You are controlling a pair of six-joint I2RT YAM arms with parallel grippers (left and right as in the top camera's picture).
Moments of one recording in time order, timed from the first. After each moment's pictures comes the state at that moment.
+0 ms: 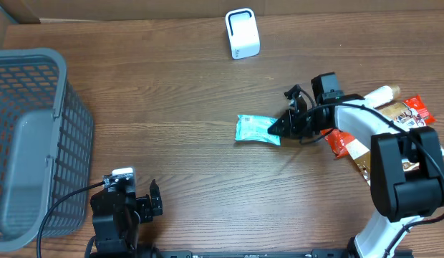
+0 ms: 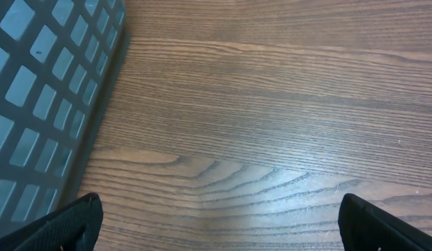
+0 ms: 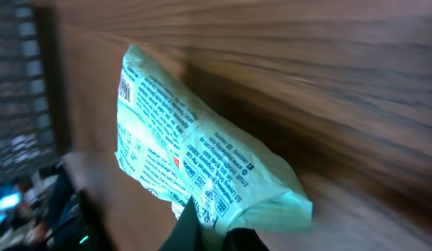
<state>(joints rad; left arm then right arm) 0.07 0.27 0.47 -0.92 -0.12 -0.01 0.17 1.93 1.12 -0.53 -0.83 0.11</state>
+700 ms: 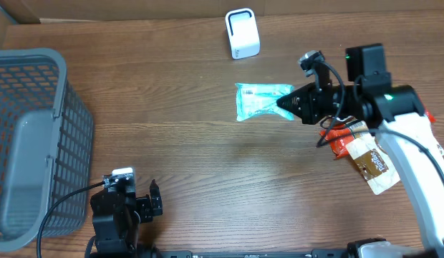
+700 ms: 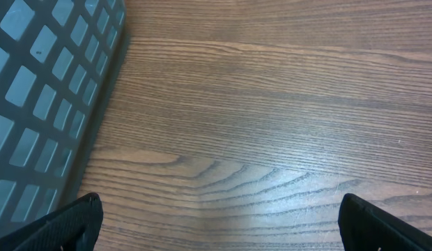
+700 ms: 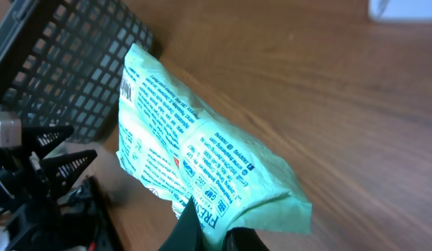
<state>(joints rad) 0.07 0.27 0.47 -0.92 -0.12 -0.01 0.17 1.45 1.32 -0.81 -0.80 -0.11</state>
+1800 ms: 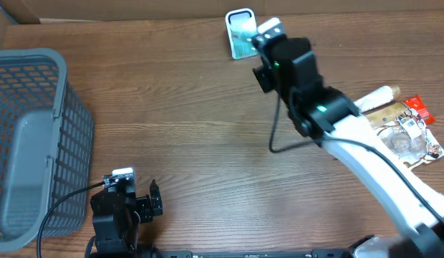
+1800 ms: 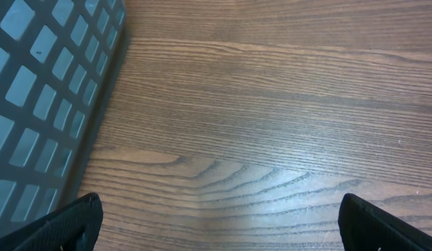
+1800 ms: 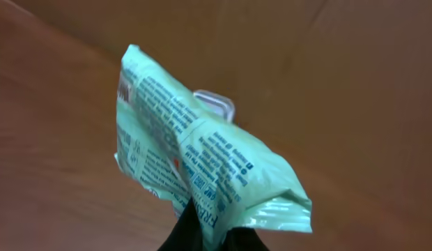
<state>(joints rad) 0.07 0.27 0.47 -0.92 -0.12 -0.01 0.54 1.59 1.38 -0.24 0.29 -0.24</state>
